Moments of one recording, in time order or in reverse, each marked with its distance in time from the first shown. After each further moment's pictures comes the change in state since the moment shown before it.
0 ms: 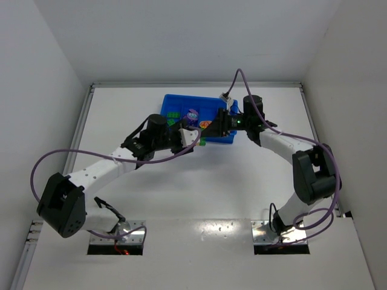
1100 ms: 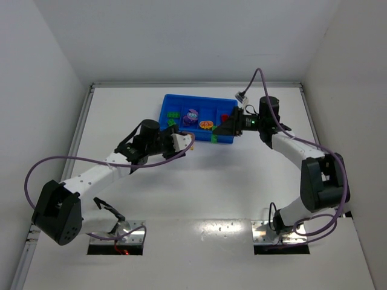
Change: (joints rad) left arm 0.056 -0.077 -0.104 -0.040 -0.034 0.037; right arm -0.128 -0.097 -0.082 0.004 -0.058 0.010
